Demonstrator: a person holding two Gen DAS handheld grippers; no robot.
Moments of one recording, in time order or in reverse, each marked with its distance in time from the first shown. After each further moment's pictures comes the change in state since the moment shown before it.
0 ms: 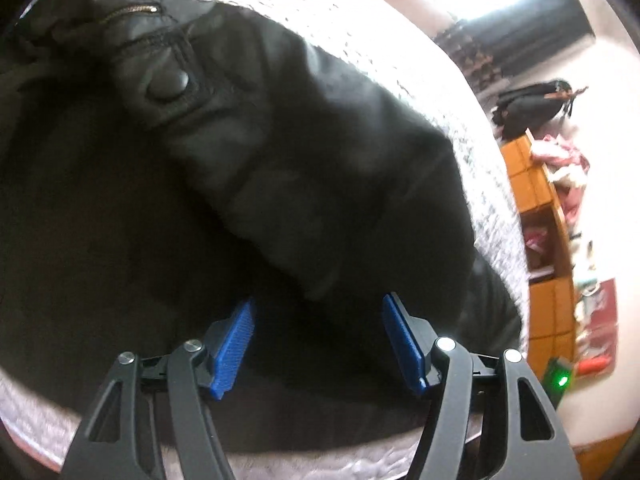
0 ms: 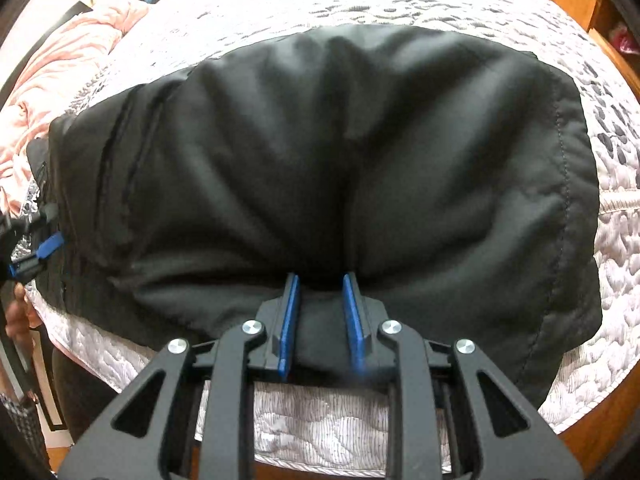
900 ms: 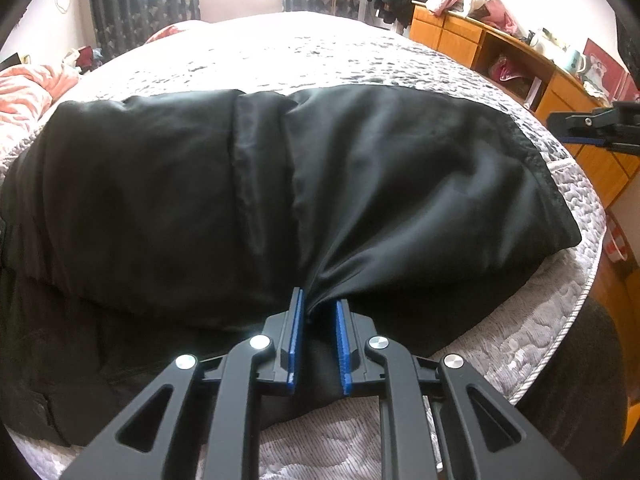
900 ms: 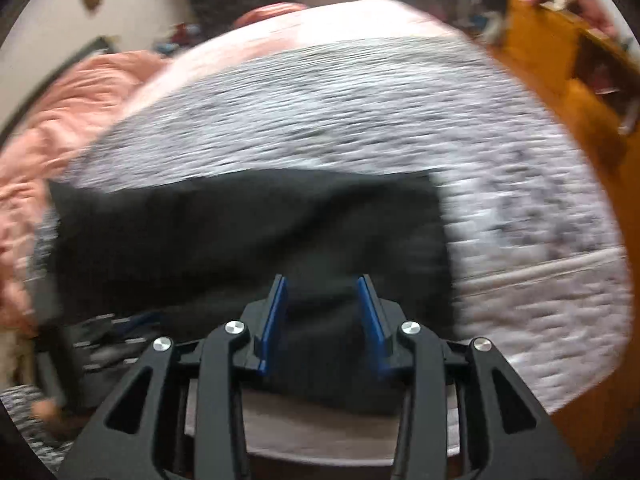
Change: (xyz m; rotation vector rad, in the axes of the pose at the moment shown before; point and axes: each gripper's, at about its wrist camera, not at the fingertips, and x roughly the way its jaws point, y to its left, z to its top) left arm 0.068 -0.144 -0.152 0.758 -0.044 0.201; right arm -0.093 -0.022 -0.008 -0.056 -0.230 0.060
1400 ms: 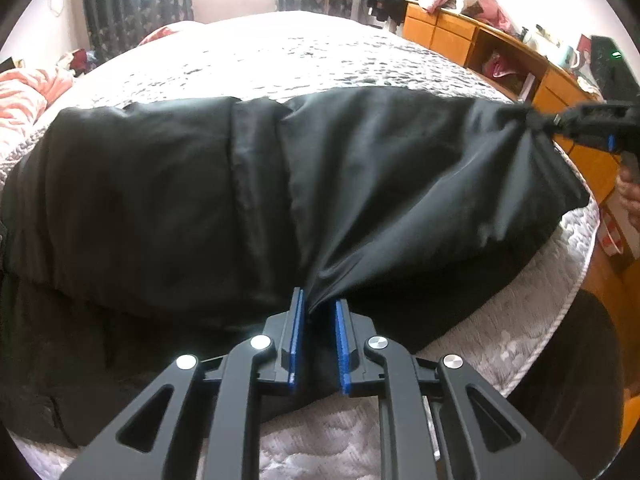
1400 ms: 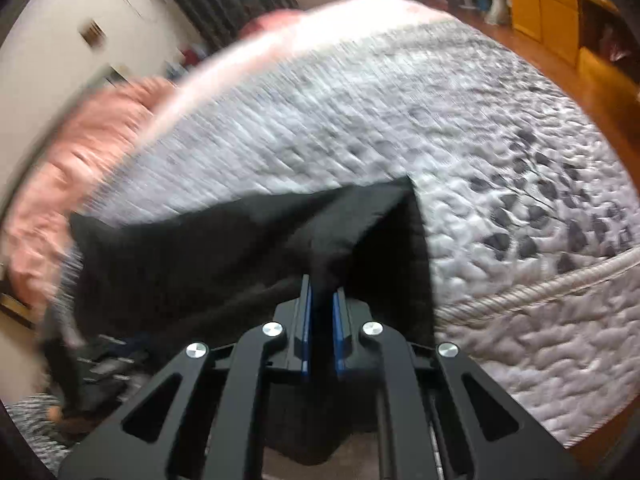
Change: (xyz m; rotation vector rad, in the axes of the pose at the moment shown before) left arm -0.006 0.001 0.007 0.014 0.010 -0.018; right arm 0.020 -0.072 0.022 0.073 0.011 -0.003
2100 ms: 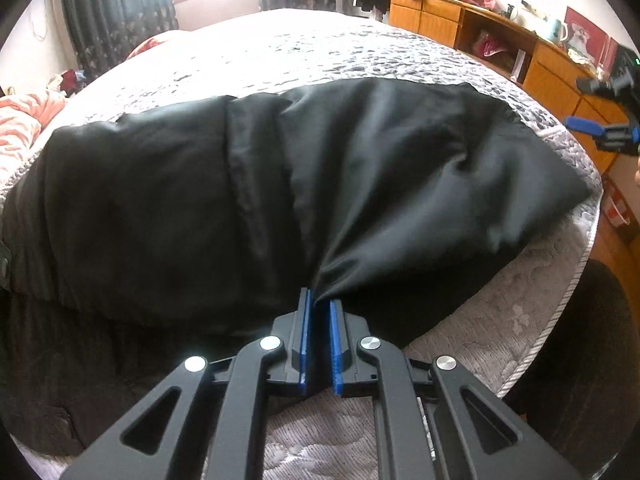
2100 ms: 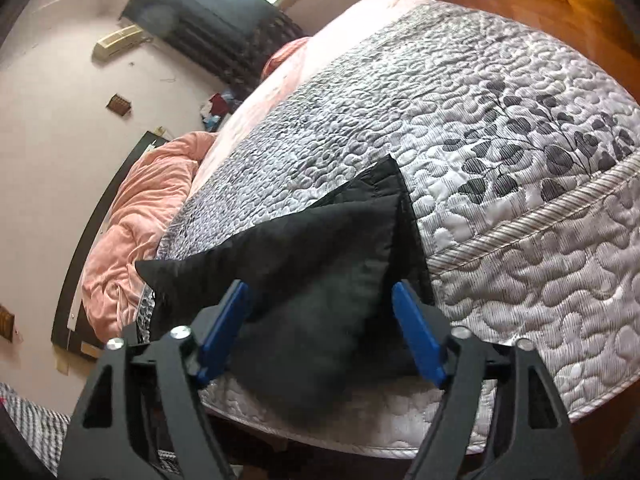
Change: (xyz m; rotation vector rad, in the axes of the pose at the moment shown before) left arm -0.003 -0.005 -0.008 0.107 0.023 0.035; right arm -0.053 -0.067 -0.048 0.227 -0.099 0.367
